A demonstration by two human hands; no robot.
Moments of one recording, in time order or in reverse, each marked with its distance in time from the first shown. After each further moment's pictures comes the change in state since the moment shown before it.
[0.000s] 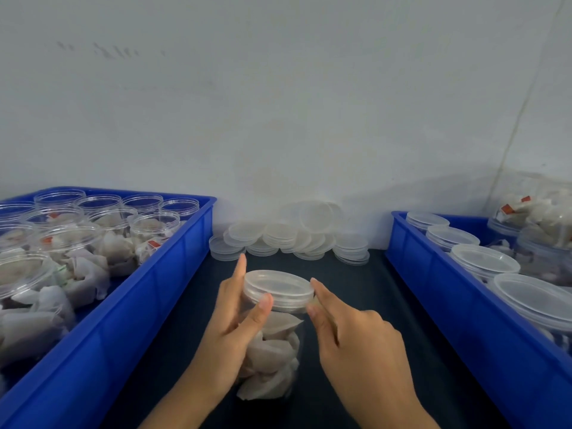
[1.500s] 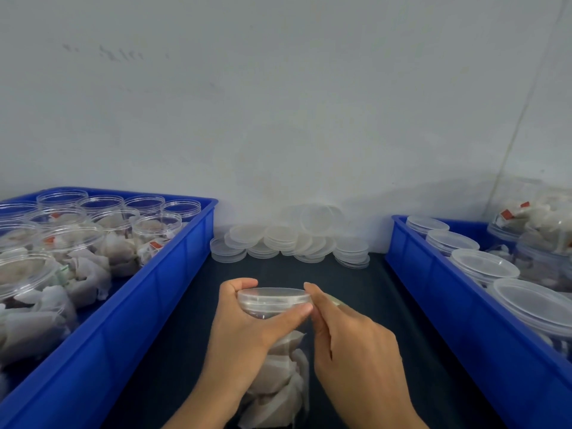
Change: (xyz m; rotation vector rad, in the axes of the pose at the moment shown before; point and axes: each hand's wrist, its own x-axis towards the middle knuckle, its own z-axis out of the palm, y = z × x) left_hand 0.001 0.011 0.020 0.090 0.241 -0.129; right_hand 0.001 -0.004 0.007 -0.051 0.004 -0.111
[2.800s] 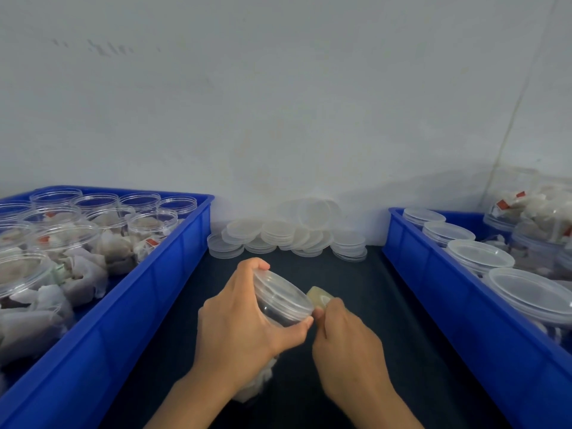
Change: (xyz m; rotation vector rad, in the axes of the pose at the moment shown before) left_hand 0.000 0.005 -0.007 0.711 -0.010 0.411; right_hand 0.006 0.000 0.012 0.008 -0.157 0.276
